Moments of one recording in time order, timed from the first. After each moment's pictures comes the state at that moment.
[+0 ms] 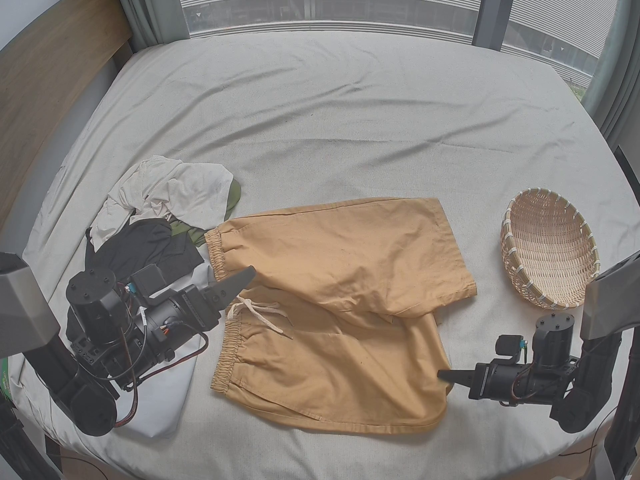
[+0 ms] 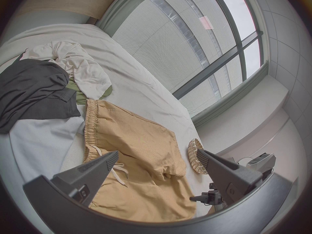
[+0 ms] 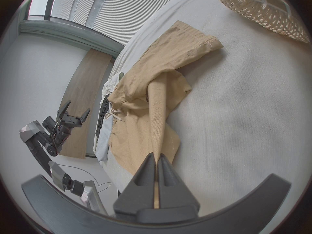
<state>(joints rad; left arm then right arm) -0.38 1.91 -0.30 -1.55 -0.22 -0.64 0.33 2.13 -0.06 -1.54 0.48 0.53</state>
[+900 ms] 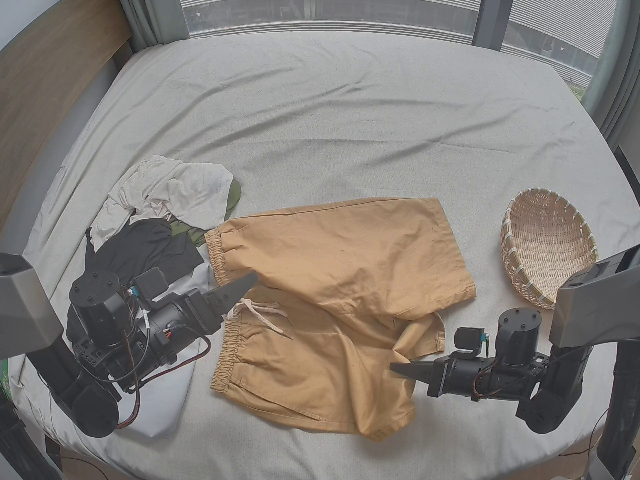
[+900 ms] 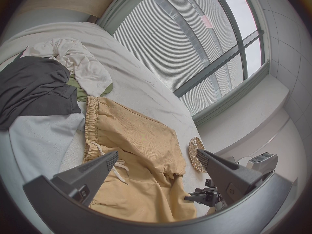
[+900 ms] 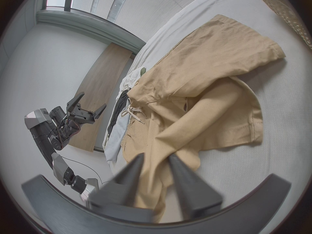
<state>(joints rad) -0.38 1.93 -0.30 -1.55 -0.22 -0.64 0.48 2.23 -0.30 -1.54 0.46 0.53</state>
